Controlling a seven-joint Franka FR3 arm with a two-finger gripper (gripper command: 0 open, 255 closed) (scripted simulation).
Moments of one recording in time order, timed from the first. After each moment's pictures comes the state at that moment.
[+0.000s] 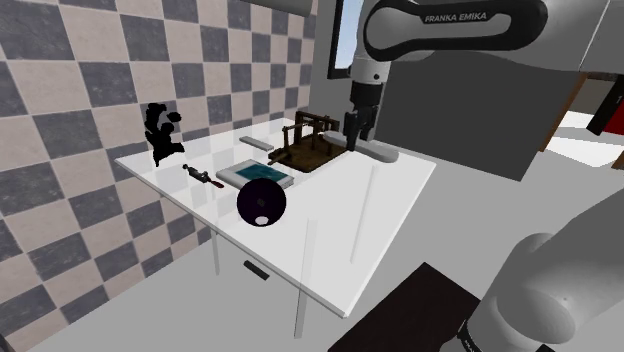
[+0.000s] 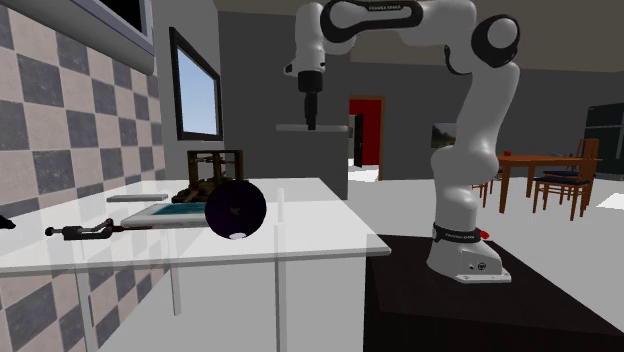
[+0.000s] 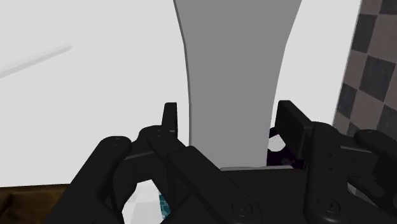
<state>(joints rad) 0.04 -0.32 0.03 -1.98 -0.01 1.65 -0.17</state>
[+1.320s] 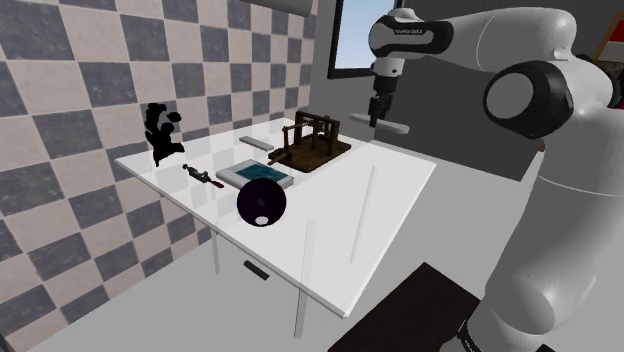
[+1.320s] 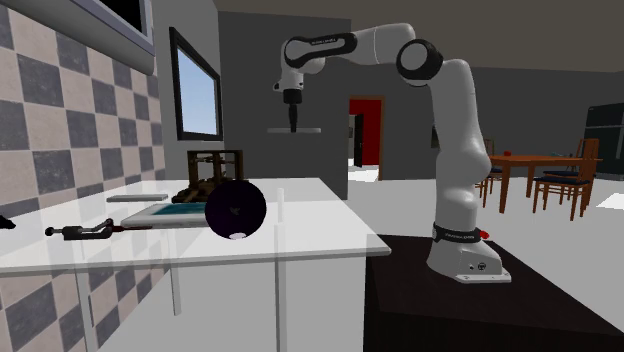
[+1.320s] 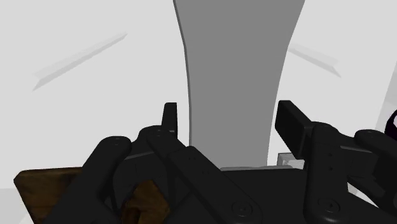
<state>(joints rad) -0.15 0.16 -0.22 -1.42 0.01 1.58 -0.61</state>
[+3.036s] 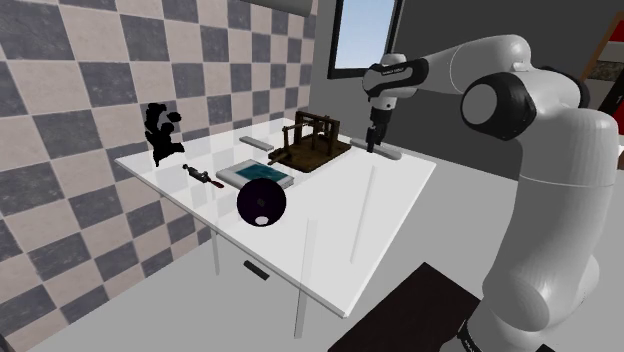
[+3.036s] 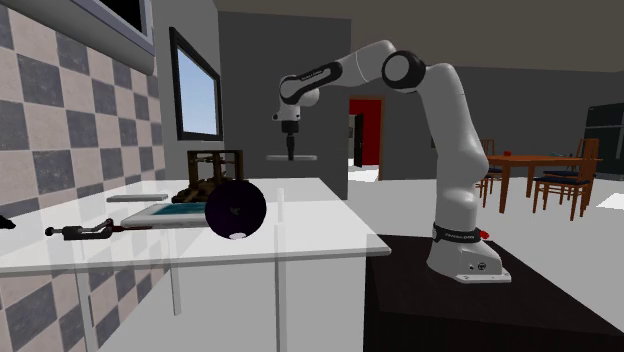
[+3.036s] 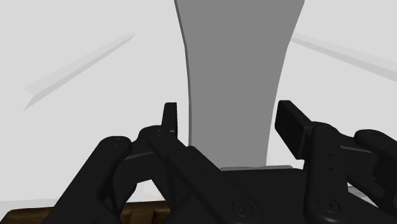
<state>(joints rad) -0.20 0.29 -0.25 -1.55 0.05 1.84 -0.70</state>
